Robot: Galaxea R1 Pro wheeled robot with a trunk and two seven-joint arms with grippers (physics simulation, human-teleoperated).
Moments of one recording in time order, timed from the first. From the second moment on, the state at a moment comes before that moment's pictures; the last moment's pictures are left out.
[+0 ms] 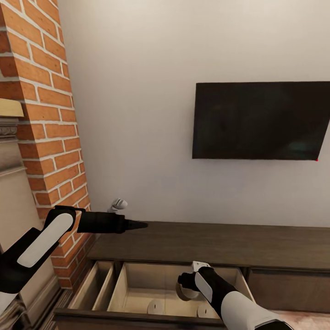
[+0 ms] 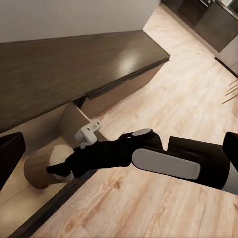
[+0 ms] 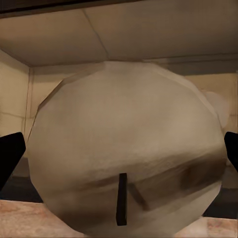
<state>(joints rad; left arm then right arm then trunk) -0.69 0.47 -0.47 -1.59 1.21 1.05 -0.27 -0.69 0.16 0.16 -0.26 -0.35 0.41 -0.12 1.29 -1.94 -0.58</state>
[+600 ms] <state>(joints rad) -0.69 0.47 -0.47 -1.59 1.21 1.05 -0.26 -0.69 0.16 0.16 -0.26 -0.35 0.41 -0.12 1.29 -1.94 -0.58</state>
